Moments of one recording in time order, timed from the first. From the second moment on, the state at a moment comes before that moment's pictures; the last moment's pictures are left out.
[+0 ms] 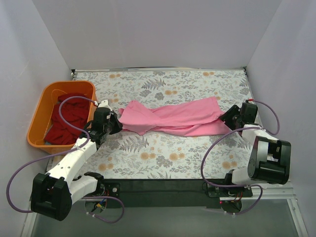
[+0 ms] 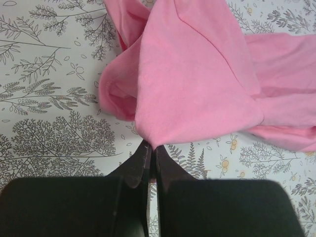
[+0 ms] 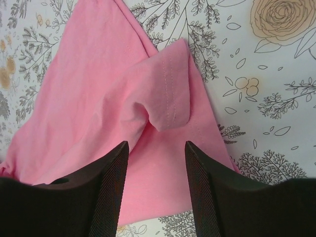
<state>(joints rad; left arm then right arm) -0.28 1.05 0.63 -0.25 -0.05 -0.54 -0.18 1.41 0.63 0.03 -0.21 0.58</state>
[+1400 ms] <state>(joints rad) -0.28 1.05 0.63 -0.26 -0.09 -0.53 0.14 1.58 0.79 -0.14 0.30 -0.20</state>
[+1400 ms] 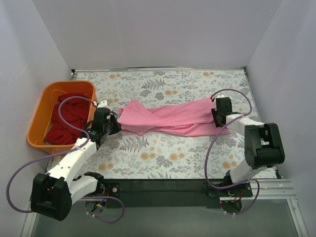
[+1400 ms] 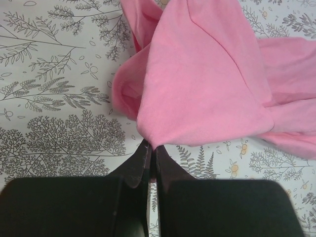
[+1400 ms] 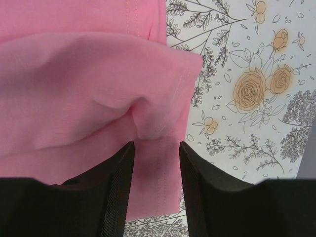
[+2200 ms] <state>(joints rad) -0.28 1.06 0.63 -0.27 -0.09 -0.53 0.16 1.65 0.85 -0.11 0.38 -0.27</state>
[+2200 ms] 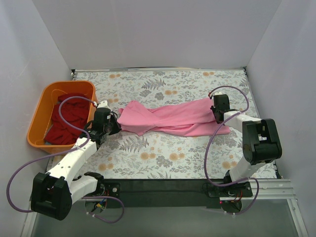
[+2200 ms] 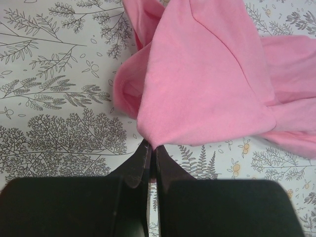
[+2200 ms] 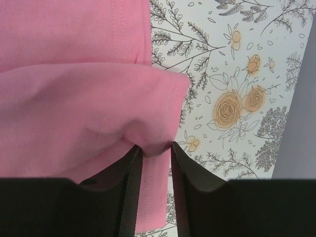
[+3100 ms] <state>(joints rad) -0.28 1.12 0.74 -0.32 -0.14 -0.53 0.19 1.57 0.91 -0.08 0.55 -0.32</state>
